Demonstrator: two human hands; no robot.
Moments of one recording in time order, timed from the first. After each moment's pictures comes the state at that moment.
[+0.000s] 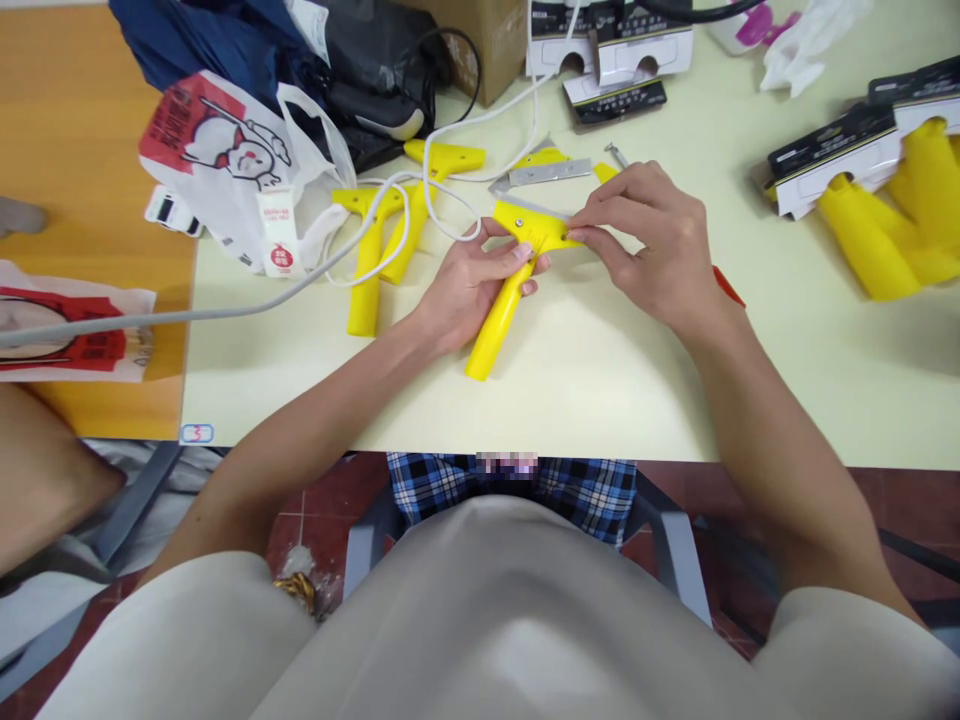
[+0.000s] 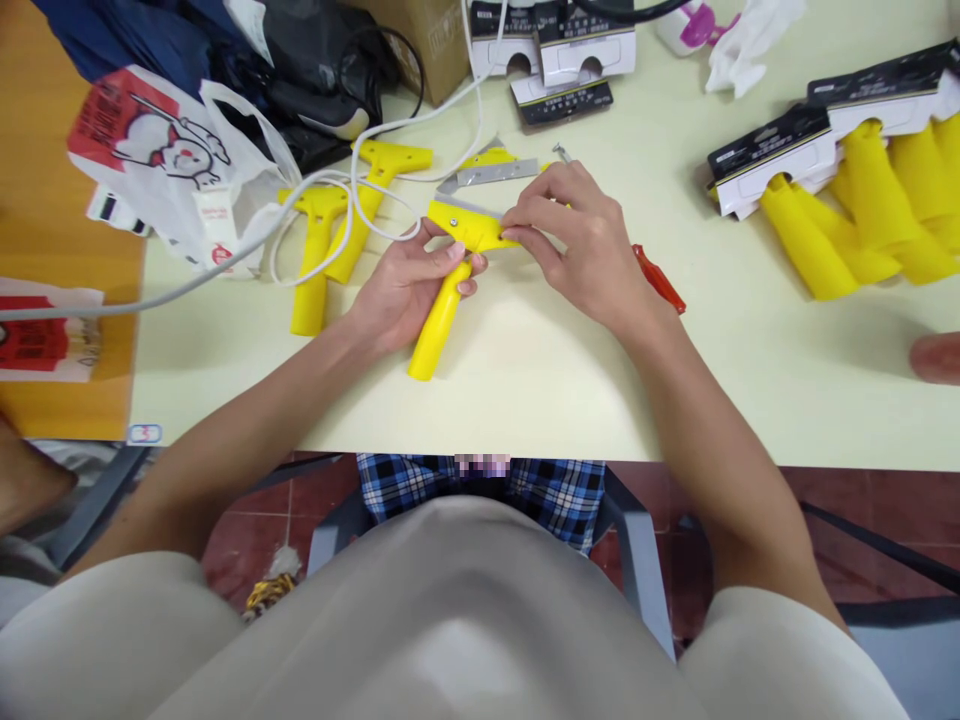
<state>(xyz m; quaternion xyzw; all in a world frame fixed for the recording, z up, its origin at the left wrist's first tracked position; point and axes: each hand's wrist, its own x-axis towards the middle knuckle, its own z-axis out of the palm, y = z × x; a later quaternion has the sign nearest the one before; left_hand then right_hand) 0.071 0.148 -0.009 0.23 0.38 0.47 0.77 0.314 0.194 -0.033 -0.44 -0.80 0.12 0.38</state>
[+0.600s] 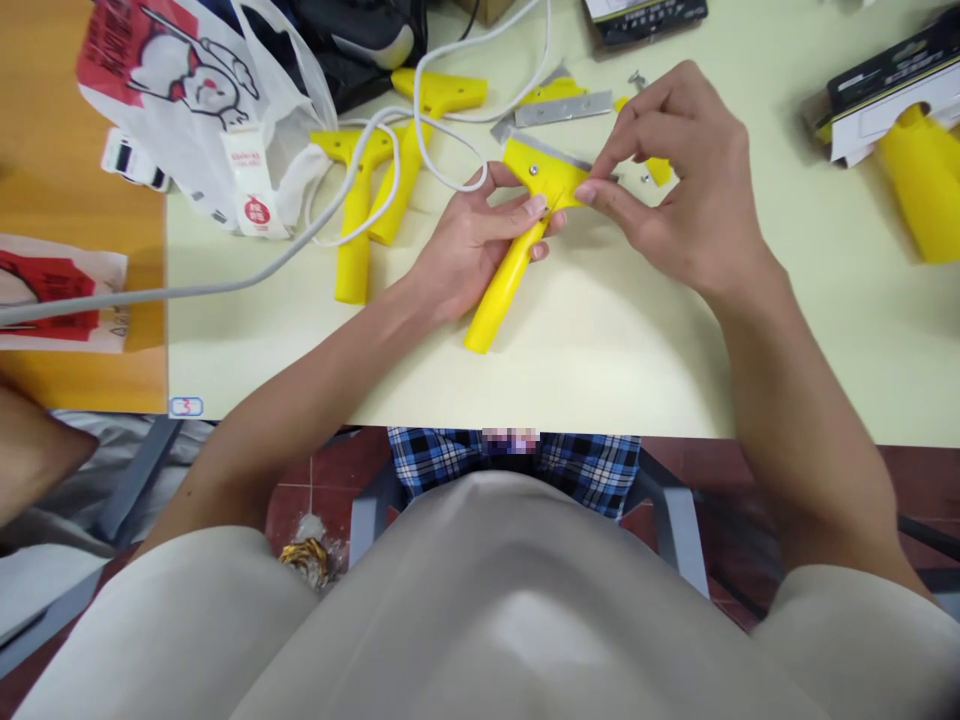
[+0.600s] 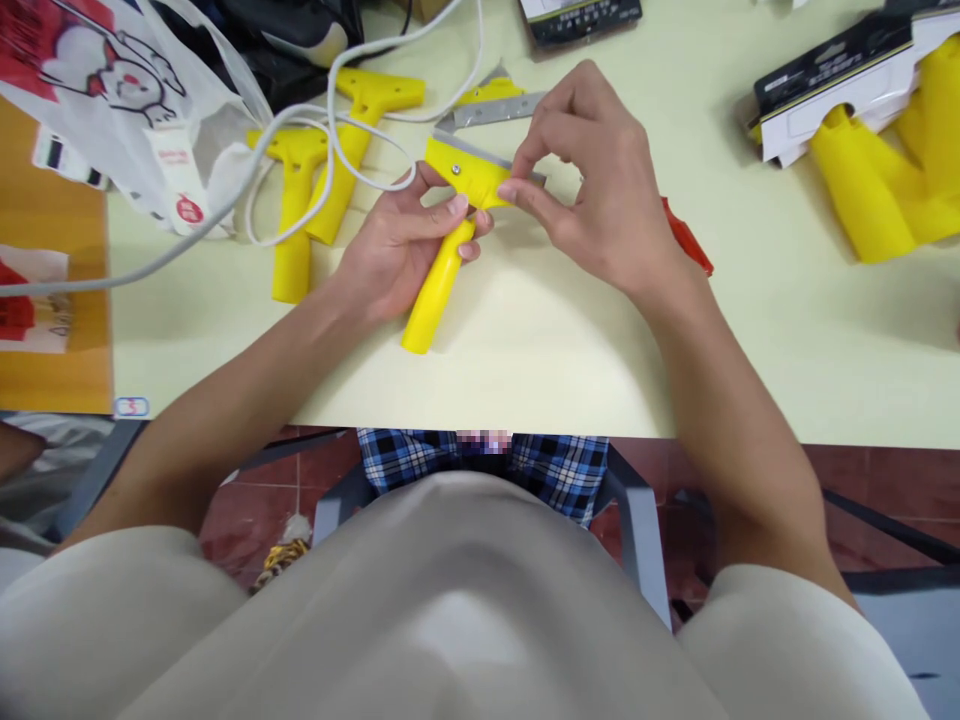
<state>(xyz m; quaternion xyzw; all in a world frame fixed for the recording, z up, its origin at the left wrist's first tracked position) 0.072 0.148 -0.010 0.24 0.40 0.46 0.76 0.313 0.188 -0.018 -0.39 -0.81 0.15 0.41</state>
